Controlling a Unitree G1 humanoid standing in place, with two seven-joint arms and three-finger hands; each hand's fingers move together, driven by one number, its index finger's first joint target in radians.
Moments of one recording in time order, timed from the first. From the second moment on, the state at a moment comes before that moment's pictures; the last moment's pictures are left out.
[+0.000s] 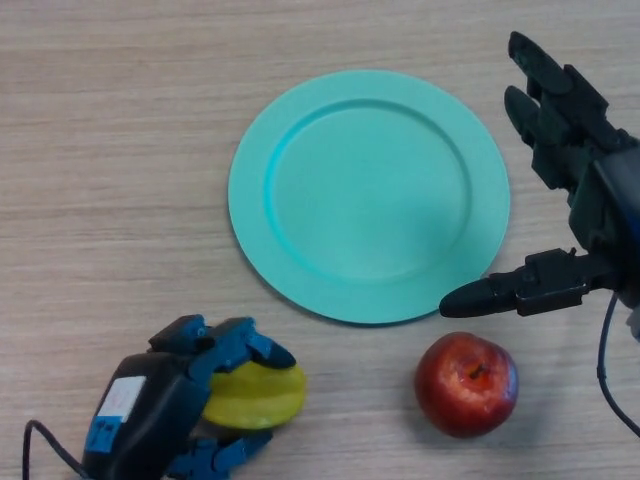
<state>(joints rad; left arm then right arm) 0.25 0.23 -0.07 -0.14 0.69 -0.44 0.04 -0.15 -0.25 -0.01 -0.49 0.01 0.31 0.20</state>
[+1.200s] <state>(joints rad) -0.43 0.18 -0.16 0.31 0.94 -0.45 0.30 -0.12 -0.26 -0.08 -0.60 0.01 0.35 0.20</state>
